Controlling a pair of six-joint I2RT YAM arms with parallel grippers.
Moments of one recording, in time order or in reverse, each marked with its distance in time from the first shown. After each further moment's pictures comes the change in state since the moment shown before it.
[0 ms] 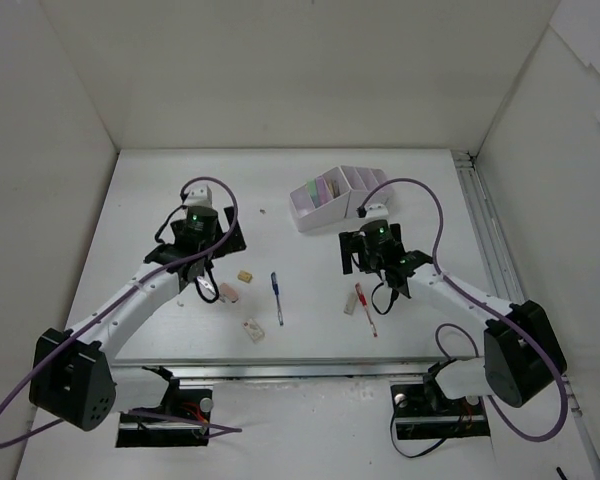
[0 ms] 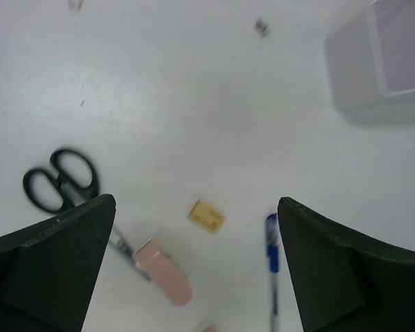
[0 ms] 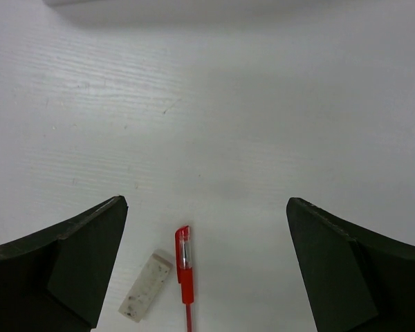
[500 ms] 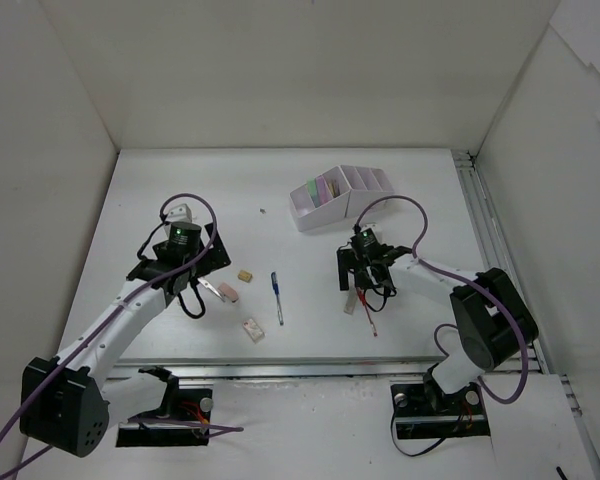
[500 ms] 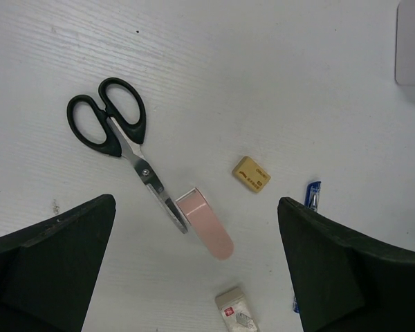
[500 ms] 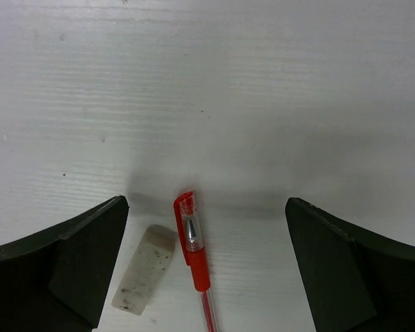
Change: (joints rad) left arm 0.098 -0.136 -0.163 -0.169 0.034 -0.093; right arm 0.006 0.233 0.016 -0.151 -0.057 0.184
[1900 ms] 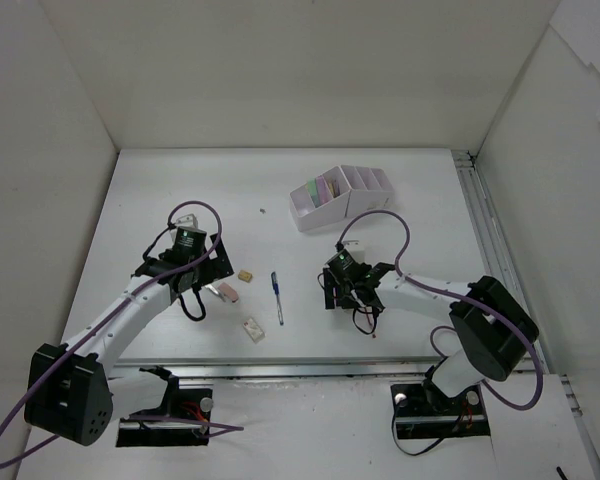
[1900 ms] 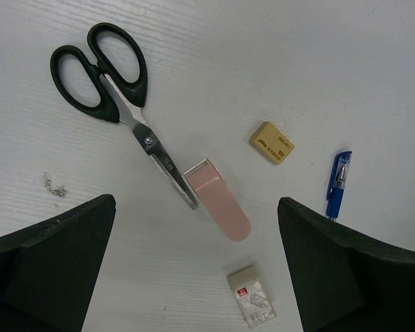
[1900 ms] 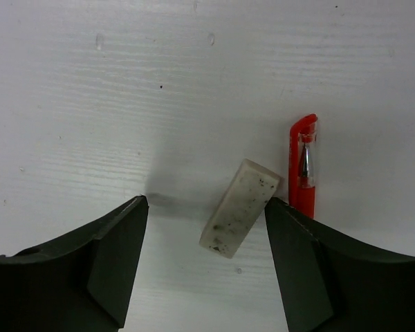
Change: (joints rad) left arm 0.004 0.053 -0.023 -0.056 0.061 -0.010; right arm 0.216 -0.037 -0.037 -0.034 0.013 0.225
